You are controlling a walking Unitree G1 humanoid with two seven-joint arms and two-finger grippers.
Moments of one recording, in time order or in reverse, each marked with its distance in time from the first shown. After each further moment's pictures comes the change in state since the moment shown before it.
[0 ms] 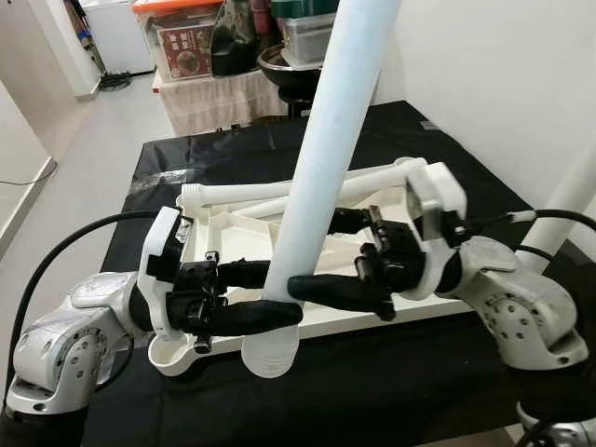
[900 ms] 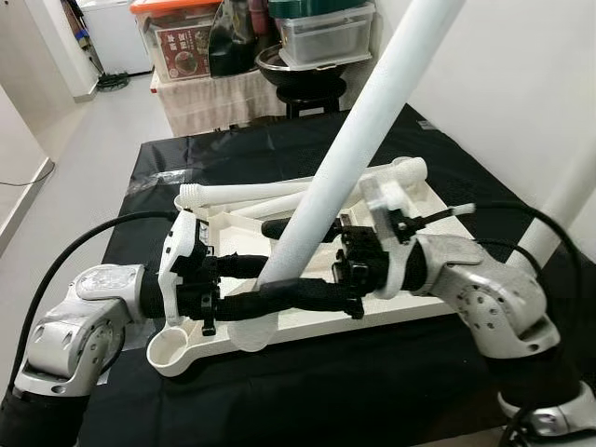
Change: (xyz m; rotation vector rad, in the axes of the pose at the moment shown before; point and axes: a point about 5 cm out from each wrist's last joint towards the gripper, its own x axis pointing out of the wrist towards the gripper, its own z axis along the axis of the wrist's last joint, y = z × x) left arm -0.007 0.022 -0.012 0.133 0.179 0.135; right arm 0.018 -0.009 -0.011 0.078 0.087 -0.005
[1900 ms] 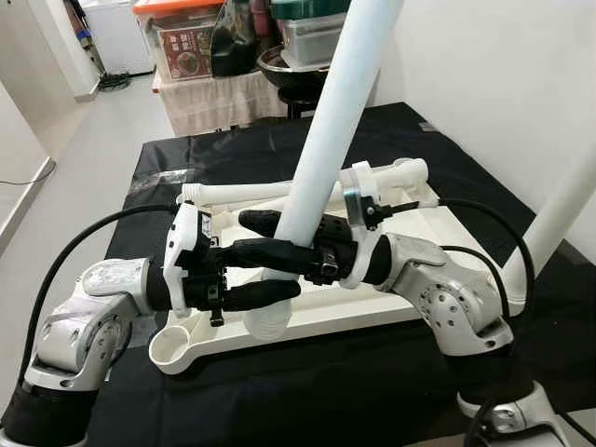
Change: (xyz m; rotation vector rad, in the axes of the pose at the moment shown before) left arm 0.007 0.003 0.005 0.041 -0.055 0.009; right arm 0.025 -0.007 -0.006 0.043 -0.143 -0.037
